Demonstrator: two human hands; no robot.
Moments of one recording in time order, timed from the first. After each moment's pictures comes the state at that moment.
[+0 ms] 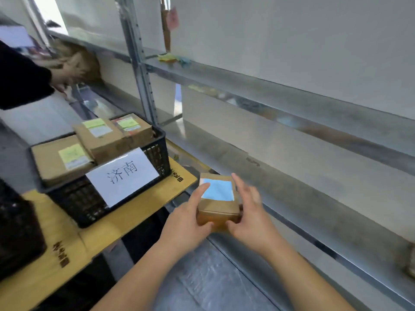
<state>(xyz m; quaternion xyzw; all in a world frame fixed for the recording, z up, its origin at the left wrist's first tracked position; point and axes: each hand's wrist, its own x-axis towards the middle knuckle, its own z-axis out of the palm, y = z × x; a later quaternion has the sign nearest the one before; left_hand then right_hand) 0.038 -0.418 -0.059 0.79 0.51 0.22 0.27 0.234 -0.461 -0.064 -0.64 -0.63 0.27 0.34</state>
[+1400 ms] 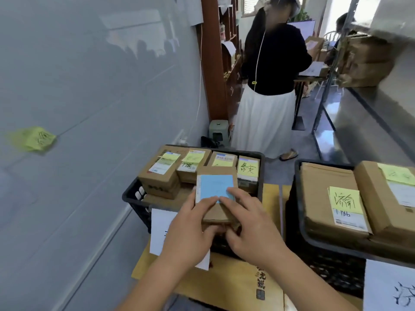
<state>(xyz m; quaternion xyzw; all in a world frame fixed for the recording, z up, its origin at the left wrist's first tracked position) -0.484 -0.392 -0.035 0.44 0.83 0.34 0.03 -0.362 -0.247 -0.051 -0.14 -0.93 0.27 0.20</state>
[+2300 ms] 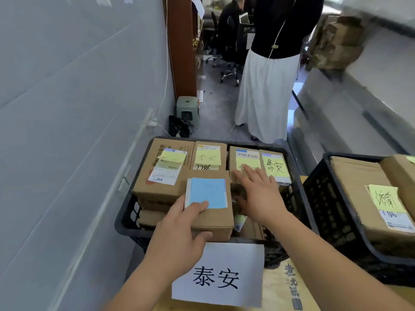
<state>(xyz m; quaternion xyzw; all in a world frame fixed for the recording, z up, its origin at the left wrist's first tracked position) -0.698 -0.421 -0.084 0.48 0.80 0.33 0.15 -0.572 -0.203 -0.099 -0.38 -0.92 0.11 -0.01</state>
